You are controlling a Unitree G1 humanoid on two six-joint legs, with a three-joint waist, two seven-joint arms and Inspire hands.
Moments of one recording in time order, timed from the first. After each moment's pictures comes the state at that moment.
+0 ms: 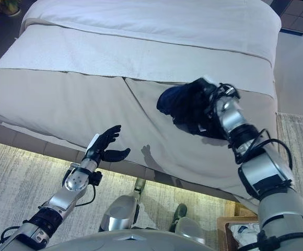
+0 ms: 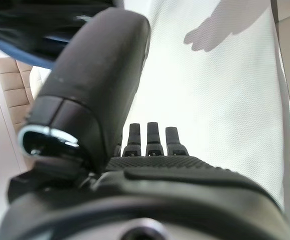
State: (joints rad) left arm -0.08 0.50 -0.39 0.43 -0.19 -0.18 0.17; right arm -0.87 -0.53 0.53 0.79 0.00 0.20 0.16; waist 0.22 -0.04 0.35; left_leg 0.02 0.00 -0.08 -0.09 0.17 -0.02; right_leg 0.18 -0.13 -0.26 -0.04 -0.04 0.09
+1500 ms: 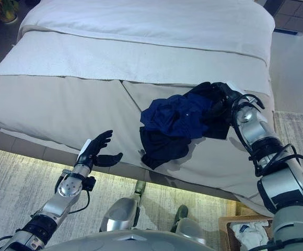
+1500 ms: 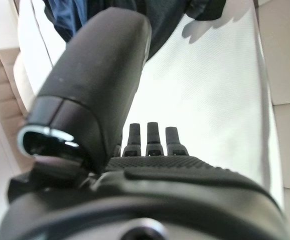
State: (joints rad) left arm -0.02 0.50 -0.32 0.42 -0.18 -0.17 0.19; right arm -0.76 -0.71 0.47 0.77 -0.16 0.11 -0.02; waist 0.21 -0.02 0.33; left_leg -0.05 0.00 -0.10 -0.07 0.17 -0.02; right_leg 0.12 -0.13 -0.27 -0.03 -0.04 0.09
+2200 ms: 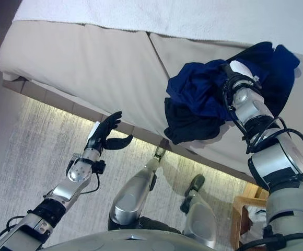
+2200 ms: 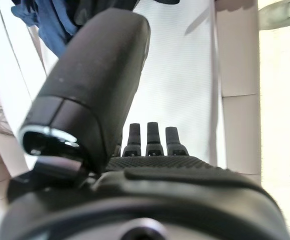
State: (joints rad) left arm -0.18 0.50 -0.43 0.38 -0.24 -0.22 0.24; right arm -1.03 -0.68 0.57 1.02 -0.16 0.18 -0.02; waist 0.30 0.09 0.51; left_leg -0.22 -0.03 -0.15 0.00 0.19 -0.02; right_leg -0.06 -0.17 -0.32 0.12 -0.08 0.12
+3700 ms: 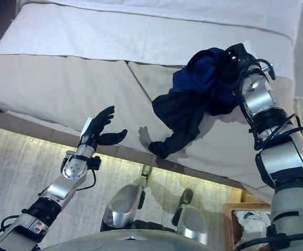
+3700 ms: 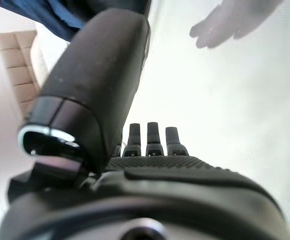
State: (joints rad) left arm -0.15 0.53 -0.36 0.33 -0.23 -0.17 0.24; right arm -1.03 -0.74 0.40 0.81 0.16 0.19 -0.06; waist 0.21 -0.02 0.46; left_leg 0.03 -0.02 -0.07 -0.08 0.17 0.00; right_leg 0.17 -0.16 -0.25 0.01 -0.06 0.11
